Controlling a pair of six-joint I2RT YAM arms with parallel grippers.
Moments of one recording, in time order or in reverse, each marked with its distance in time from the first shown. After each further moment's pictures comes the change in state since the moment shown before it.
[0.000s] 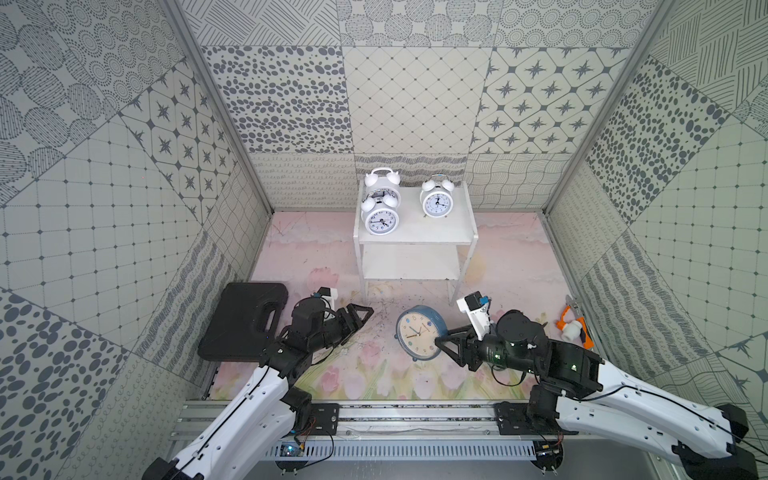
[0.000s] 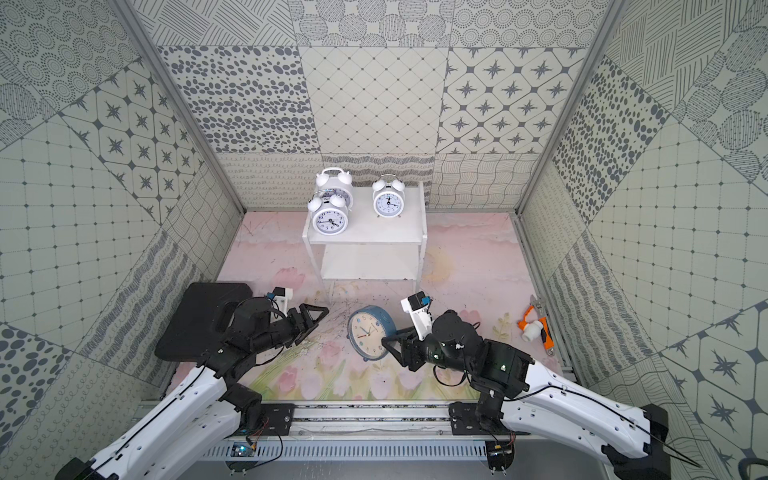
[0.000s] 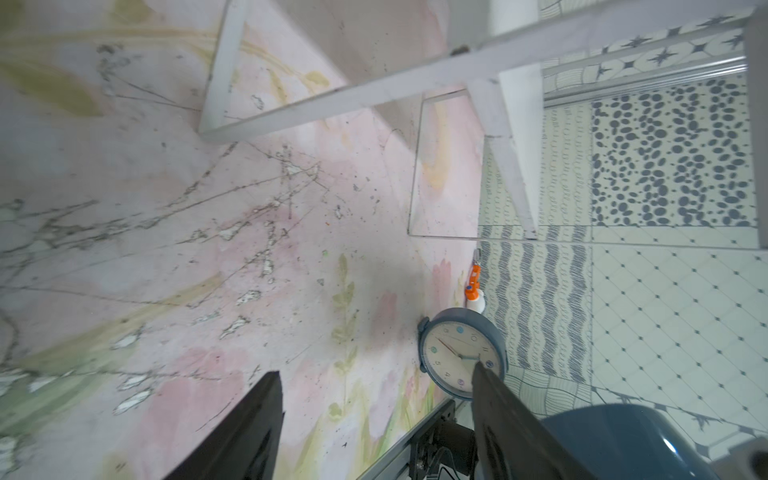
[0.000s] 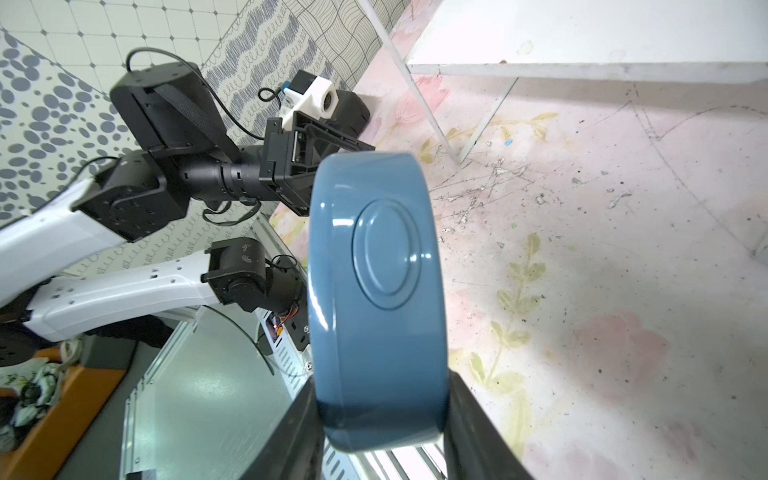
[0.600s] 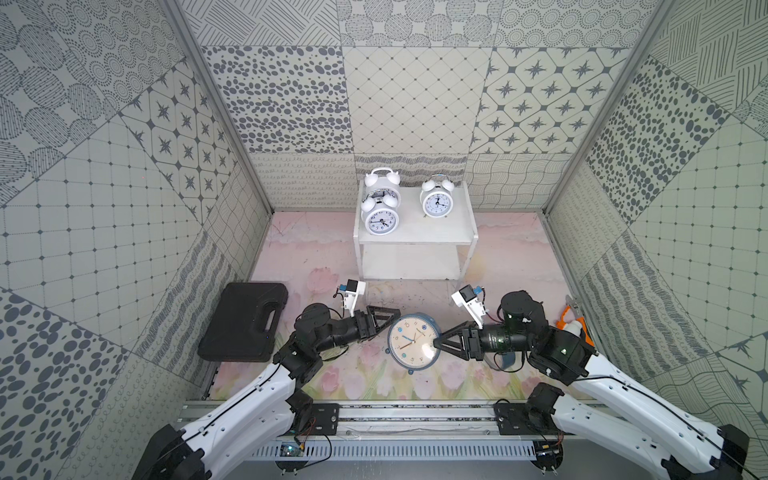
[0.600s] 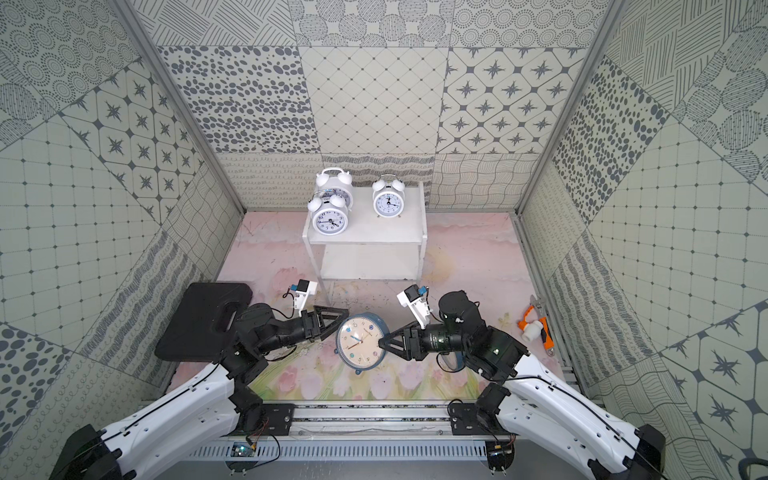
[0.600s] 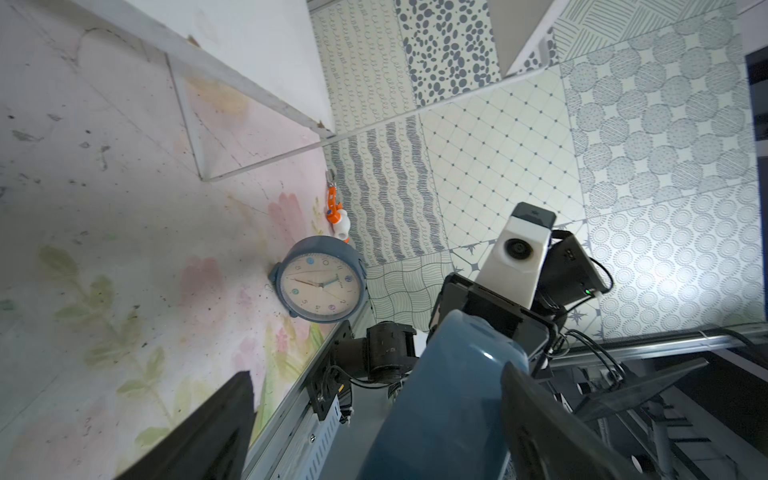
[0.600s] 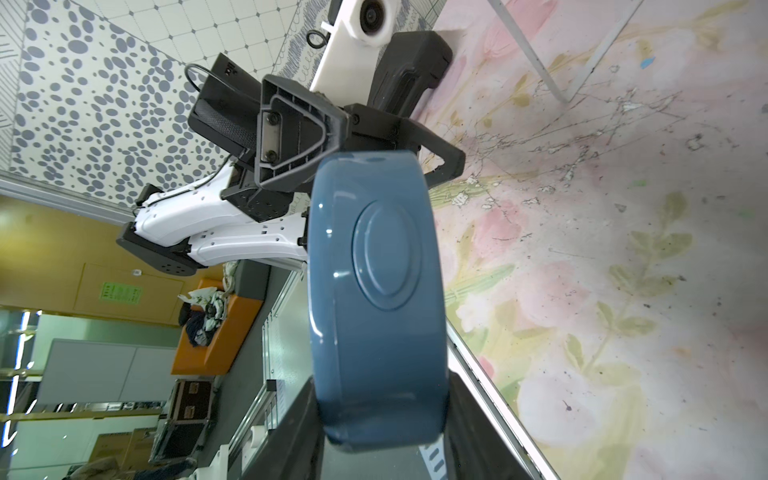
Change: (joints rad) left arm -0.176 0.085 -0.076 0.610 0.230 -0.122; right arm -0.269 0.080 -0.002 0.097 -0.561 0.037
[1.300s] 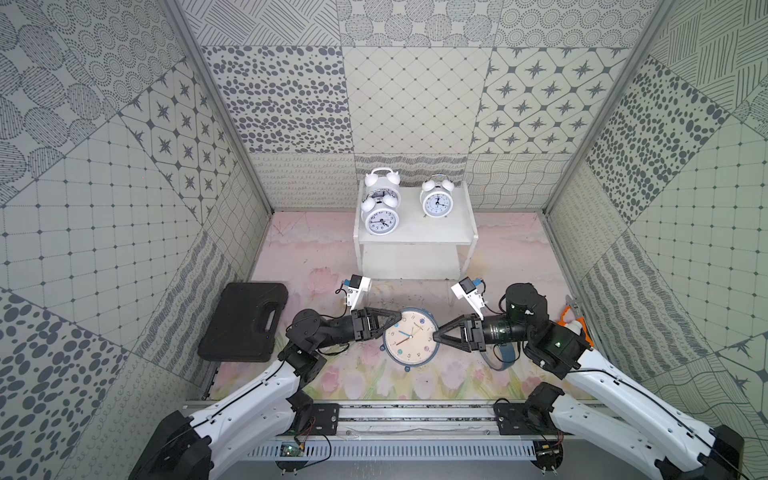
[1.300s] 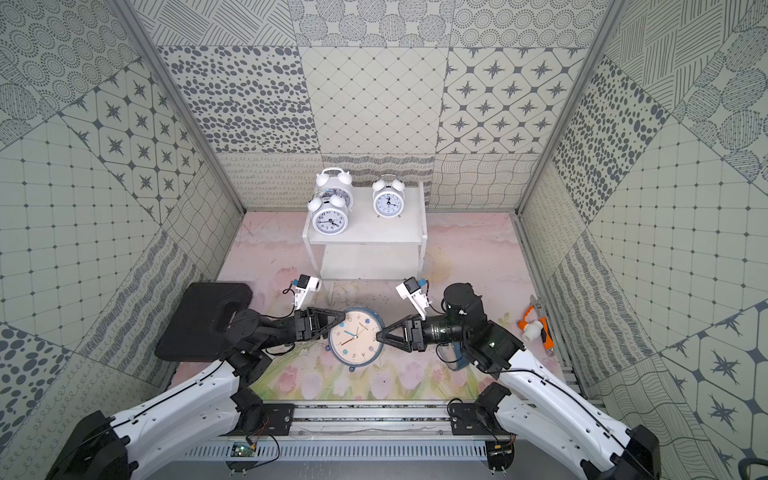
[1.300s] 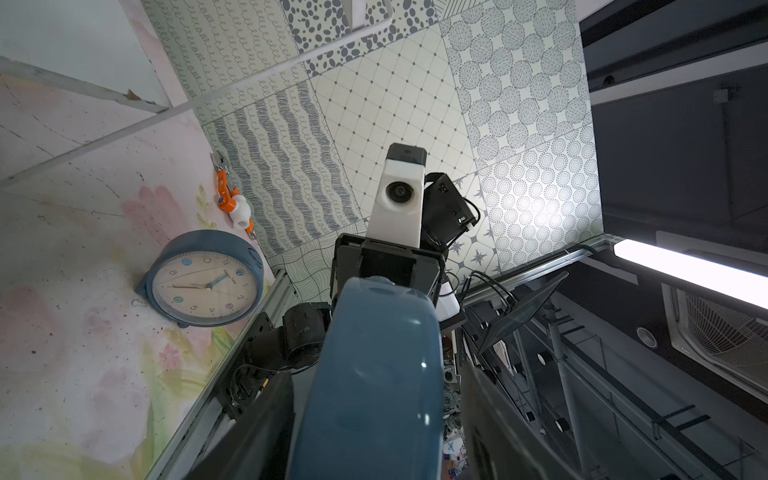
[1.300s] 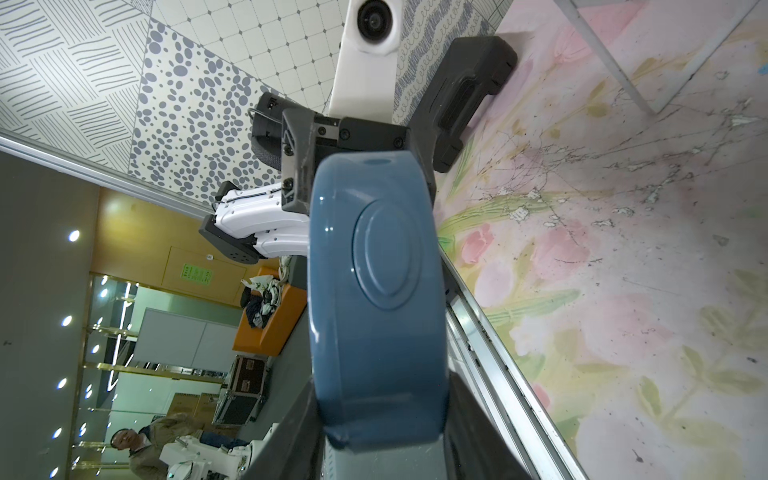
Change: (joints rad) left arm -0.029 0.063 -0.011 0.370 0.145 -0.166; right arm -0.081 0.040 -0.014 0.166 -0.182 0.070
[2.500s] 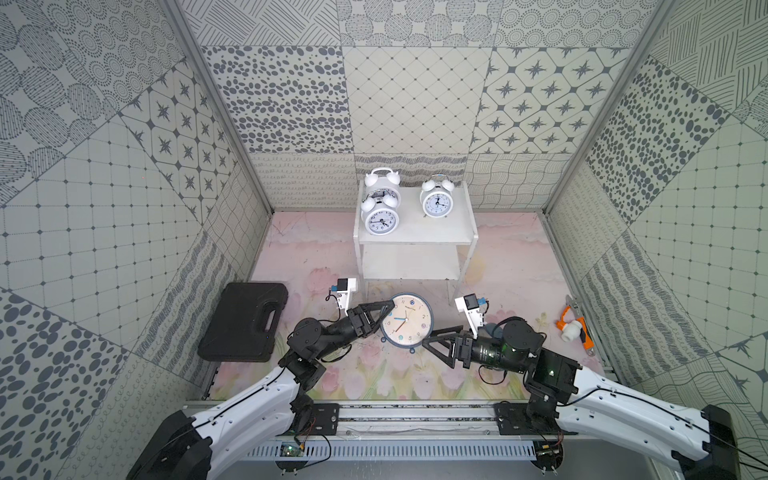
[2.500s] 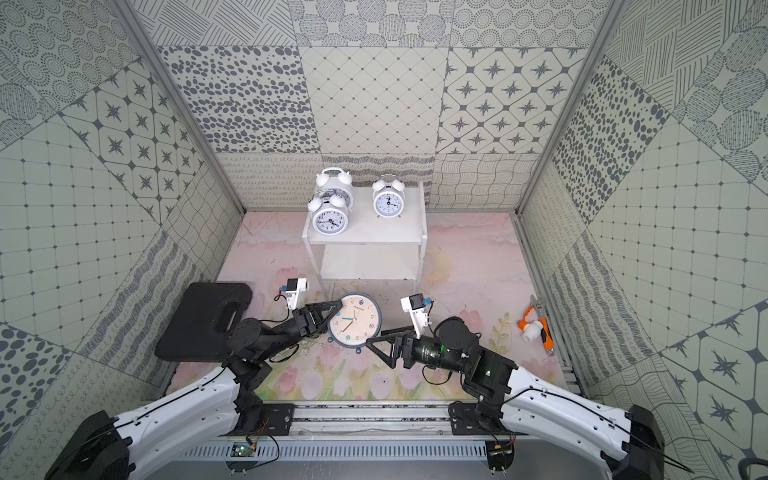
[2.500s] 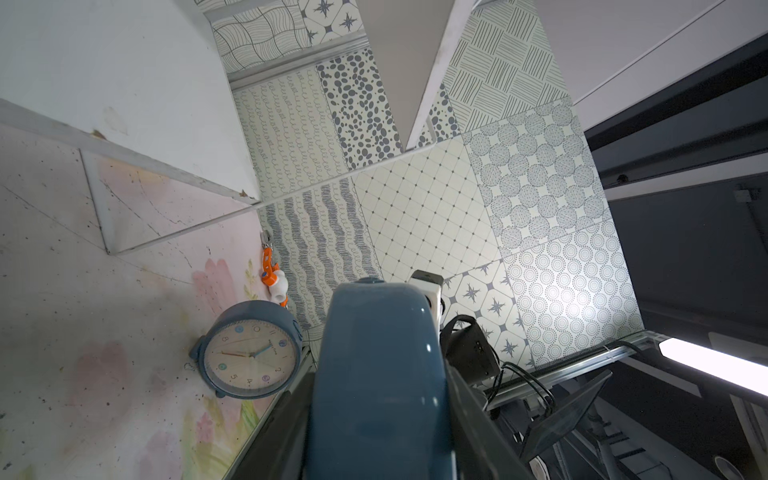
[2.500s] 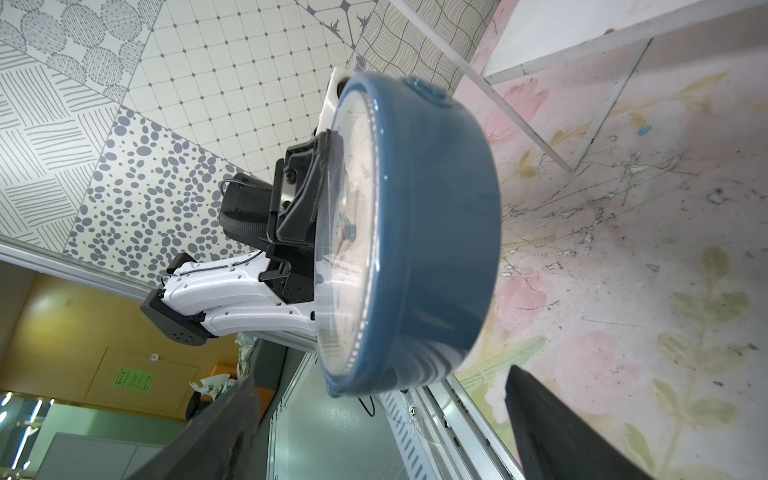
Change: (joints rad) left arm -0.026 -0.024 -0.093 0.049 -0.341 0.002; right arm 0.335 -0.128 -0.261 0.322 0.645 0.180
